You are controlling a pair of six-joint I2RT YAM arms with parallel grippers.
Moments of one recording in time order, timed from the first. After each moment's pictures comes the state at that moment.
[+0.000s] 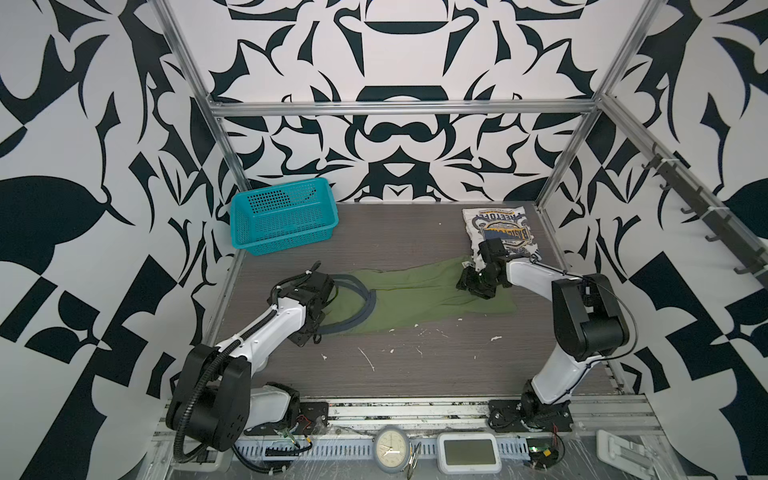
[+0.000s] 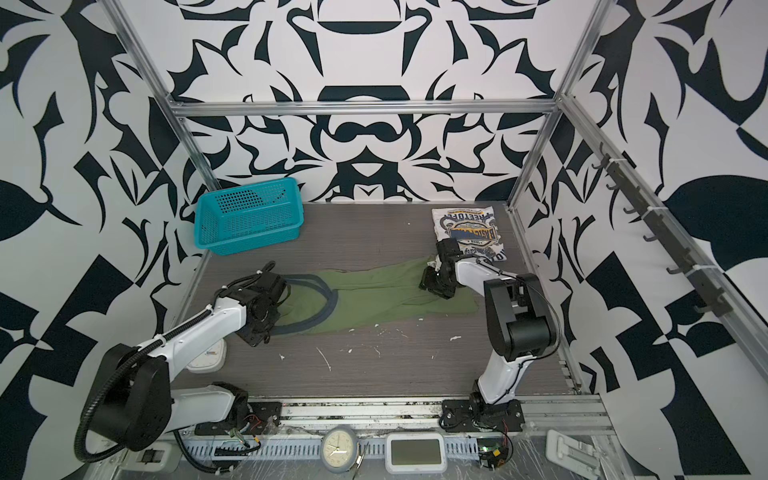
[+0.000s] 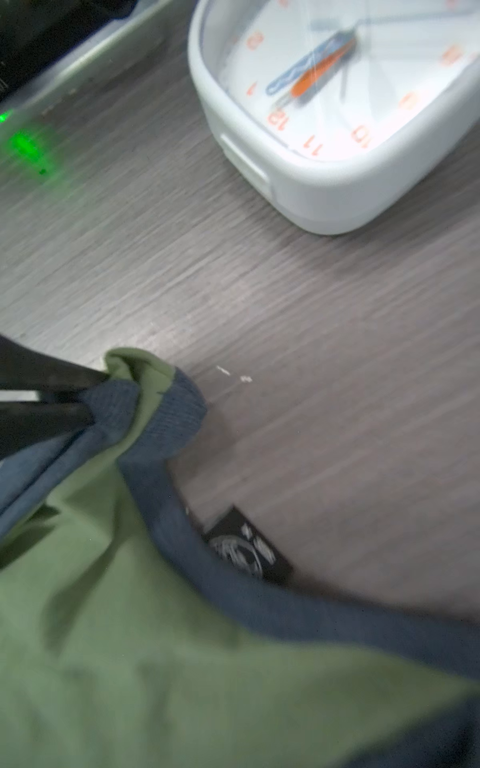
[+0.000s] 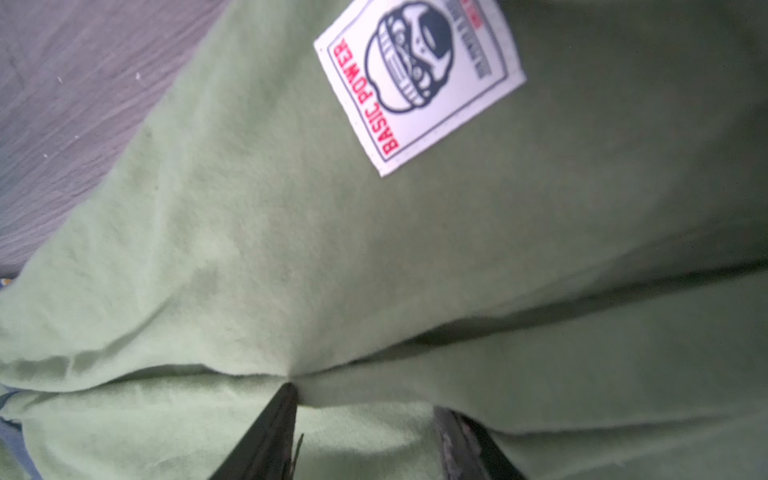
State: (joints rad) left arm -0.36 1.28 0.75 -0.90 -0.35 -1.30; right arm 0.18 1.75 1.01 -0.48 -0.26 0.52
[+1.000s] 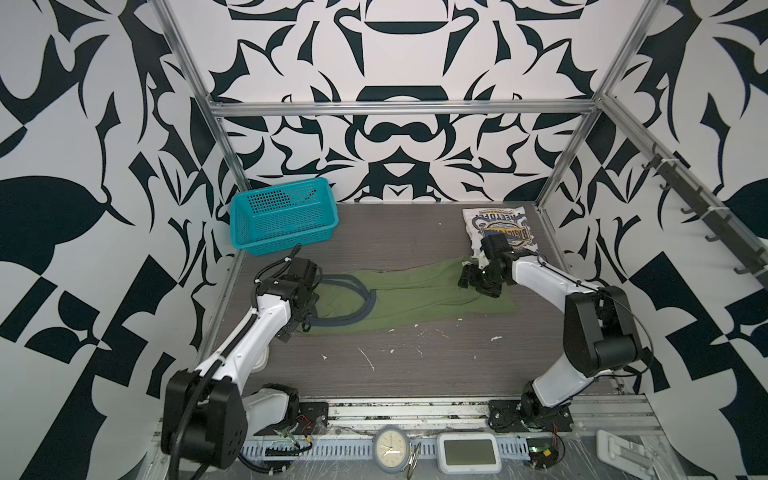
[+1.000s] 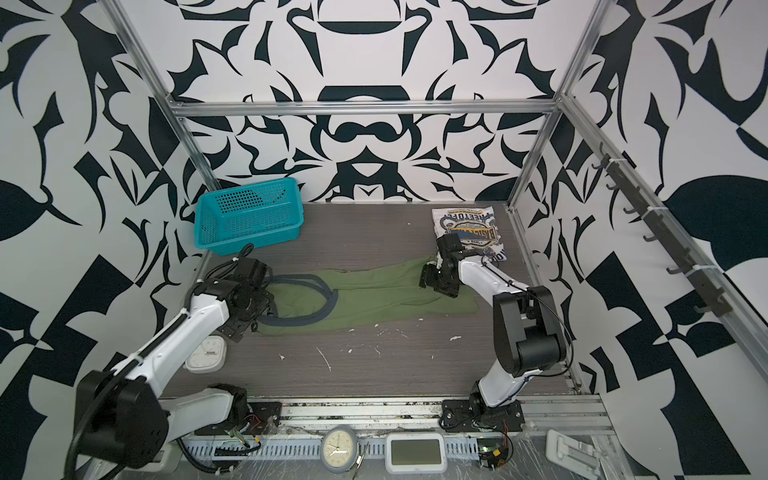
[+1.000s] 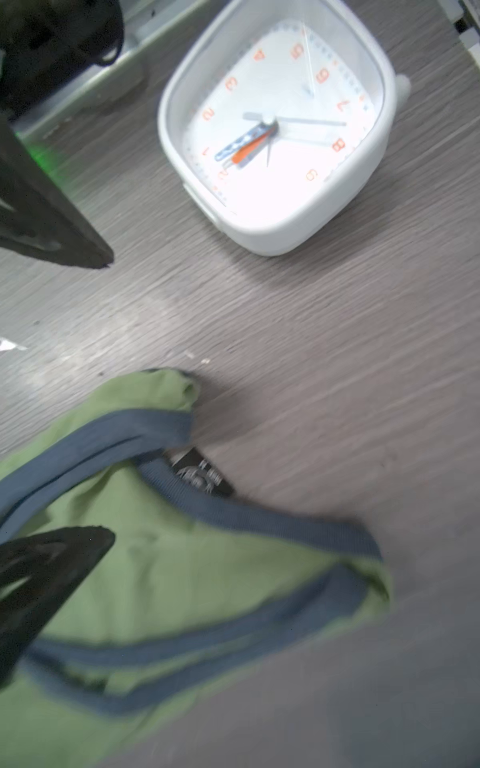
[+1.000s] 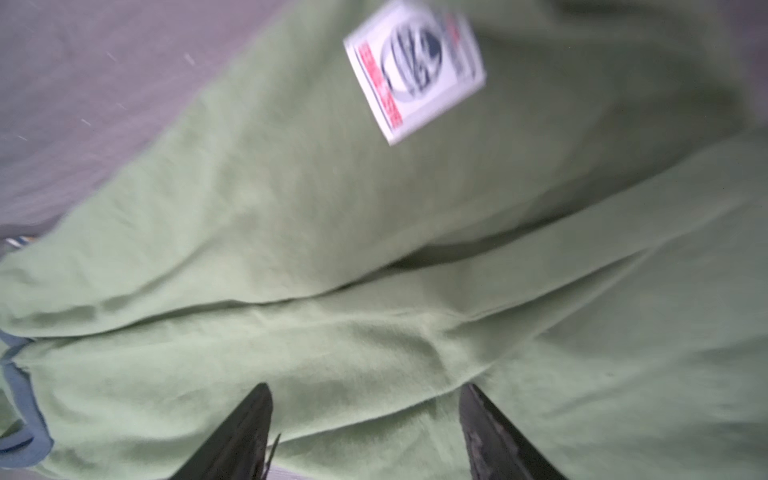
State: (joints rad) left arm -0.31 1.17 0.85 -0.99 -0.33 -1.24; right arm 0.20 1.64 1.08 -0.65 -0.19 0.46
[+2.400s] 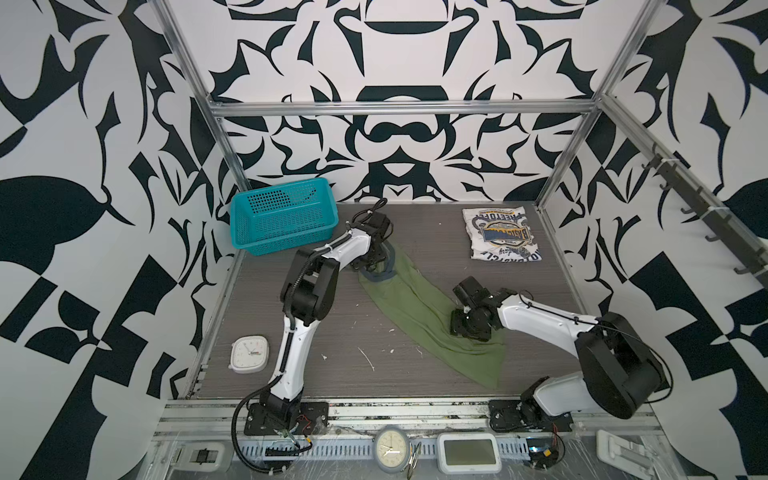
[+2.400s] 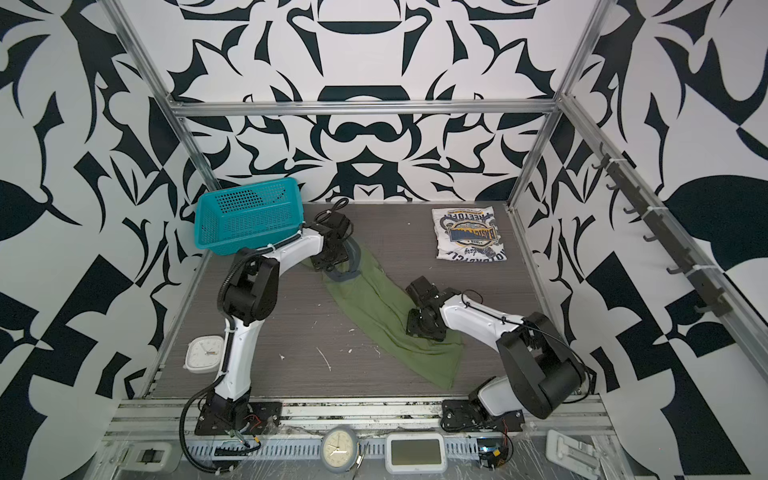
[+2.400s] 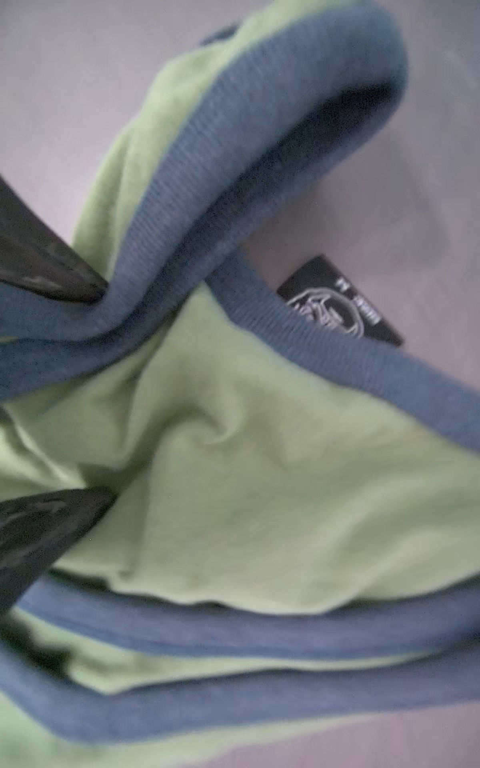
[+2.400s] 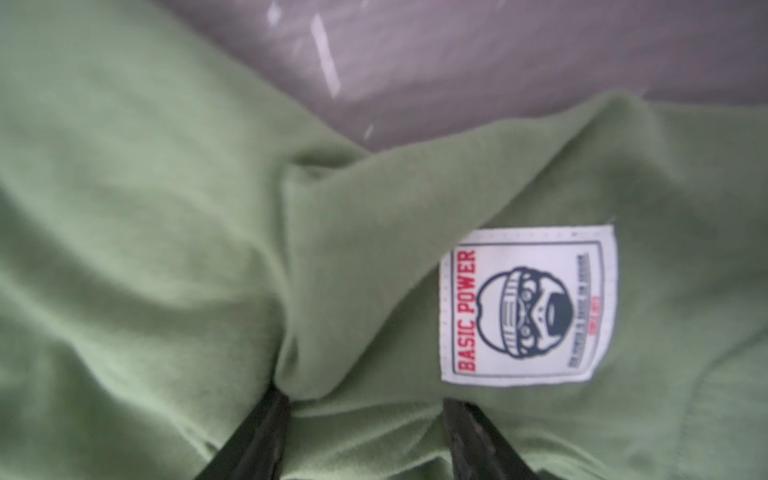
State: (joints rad) left arm -0.50 2.32 1.88 -0.80 -0.23 -0.80; right arm 0.59 1.43 0.70 -0.62 -0.05 0.79
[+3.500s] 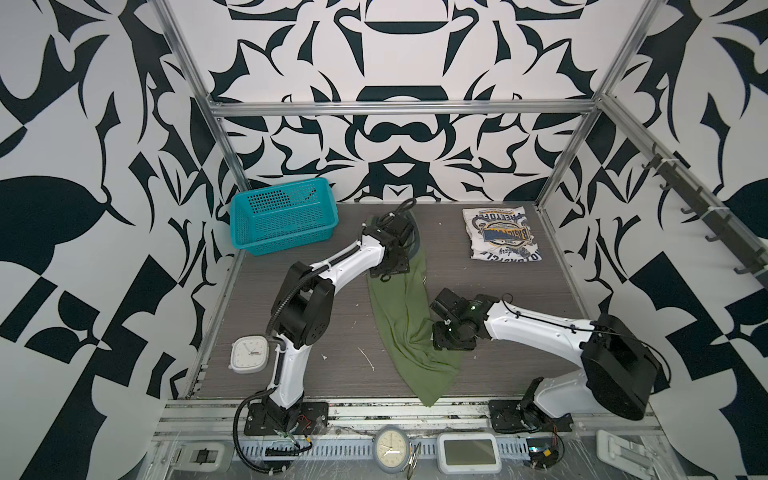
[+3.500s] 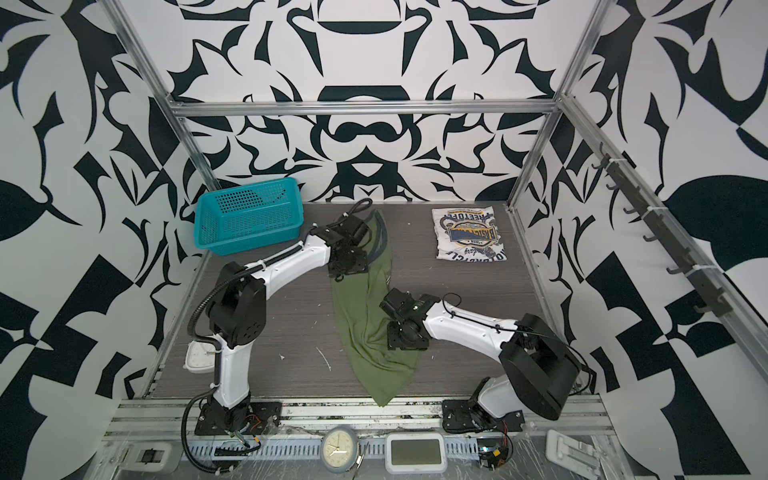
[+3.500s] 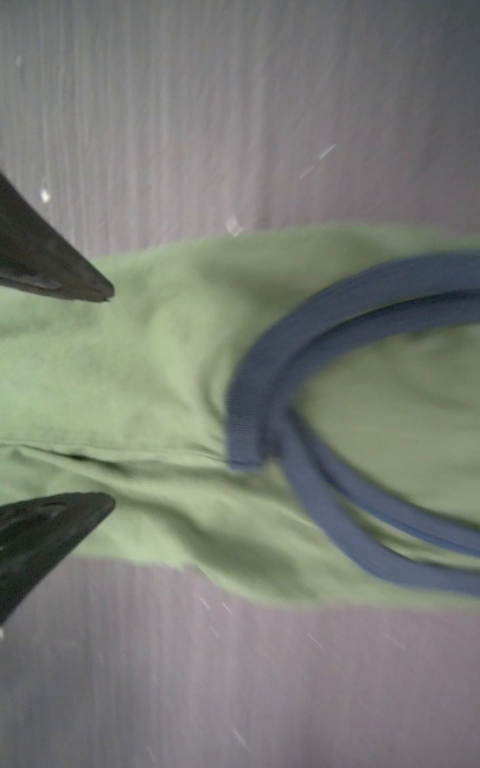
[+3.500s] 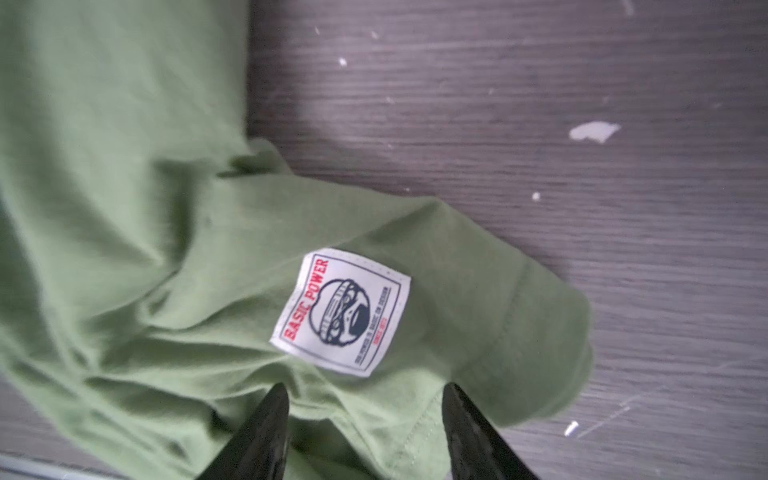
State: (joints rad) left arm -0.69 2.04 1.63 -0.84 -0.09 -0.74; right arm 0.82 1.45 0.80 -0.73 -0.05 0.83
